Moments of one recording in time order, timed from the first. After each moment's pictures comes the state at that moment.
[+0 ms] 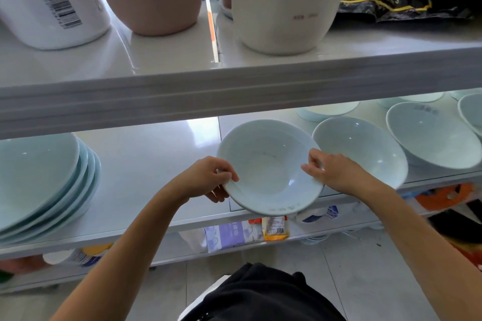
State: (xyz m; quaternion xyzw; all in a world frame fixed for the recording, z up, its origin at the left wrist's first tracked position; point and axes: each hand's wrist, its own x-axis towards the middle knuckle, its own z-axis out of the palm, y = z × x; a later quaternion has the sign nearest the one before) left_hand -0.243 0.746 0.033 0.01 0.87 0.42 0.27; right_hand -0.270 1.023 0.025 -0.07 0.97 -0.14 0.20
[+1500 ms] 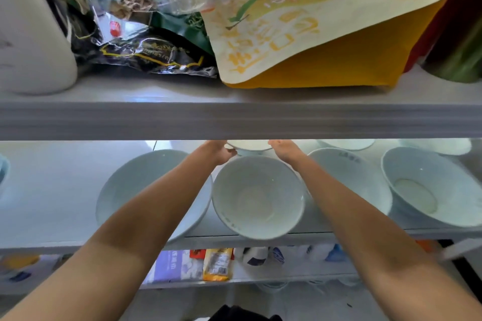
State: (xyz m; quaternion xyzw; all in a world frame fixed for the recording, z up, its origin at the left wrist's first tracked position) left_hand -0.415 0.983 0.017 -0.23 0.49 0.83 0.12; right_hand -0.428 1.154 0.023 0.00 0.92 -0.35 0.18
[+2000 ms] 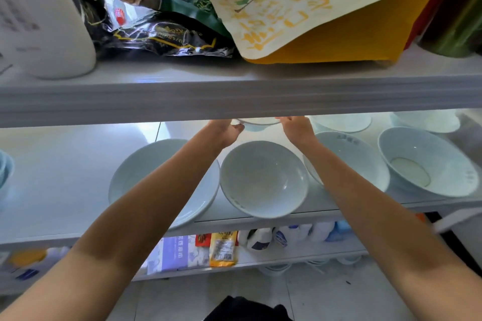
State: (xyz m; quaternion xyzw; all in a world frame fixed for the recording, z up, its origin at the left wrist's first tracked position) left_hand -0.394 0.987 0.055 -0.18 0.45 0.87 0.07; right_hand -0.409 1.156 0.046 0.04 0.92 -0.38 0.02
